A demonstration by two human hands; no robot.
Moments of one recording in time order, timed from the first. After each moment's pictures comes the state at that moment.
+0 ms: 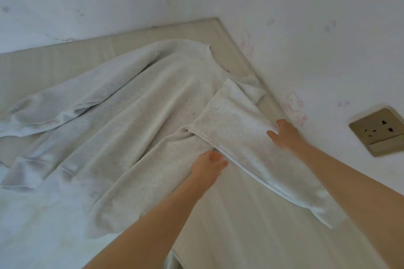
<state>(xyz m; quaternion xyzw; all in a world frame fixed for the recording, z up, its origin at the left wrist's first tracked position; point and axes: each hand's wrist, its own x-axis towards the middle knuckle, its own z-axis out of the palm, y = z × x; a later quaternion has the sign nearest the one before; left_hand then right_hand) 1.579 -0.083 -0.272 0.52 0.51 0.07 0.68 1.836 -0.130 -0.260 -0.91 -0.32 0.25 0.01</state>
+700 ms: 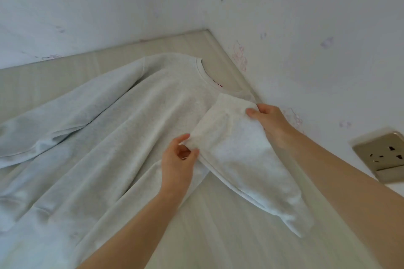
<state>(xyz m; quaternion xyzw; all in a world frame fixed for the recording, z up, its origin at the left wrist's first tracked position) 1.583 -0.020 -0.230 0.51 0.53 0.30 0.61 1.839 -0.050 -0.213 -0.78 -0.23 0.38 0.45</state>
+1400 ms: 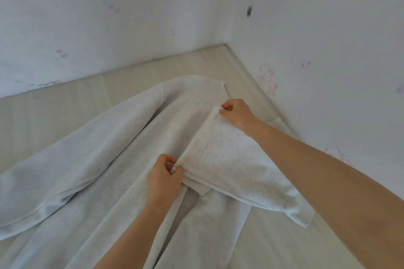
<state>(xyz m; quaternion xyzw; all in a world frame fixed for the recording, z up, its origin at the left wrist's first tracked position) 1.547 0.143 -0.265 0.59 0.60 0.16 0.52 1.799 0.172 -0.243 -0.85 -0.34 0.29 0.27</state>
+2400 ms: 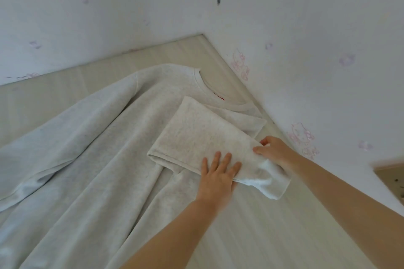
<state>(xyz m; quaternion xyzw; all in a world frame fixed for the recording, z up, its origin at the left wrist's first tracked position) 1.649 0.006 -0.307 0.94 0.25 -0.04 0.25 1.841 -0.042 -0.239 -0.89 -0.19 0.39 0.16</state>
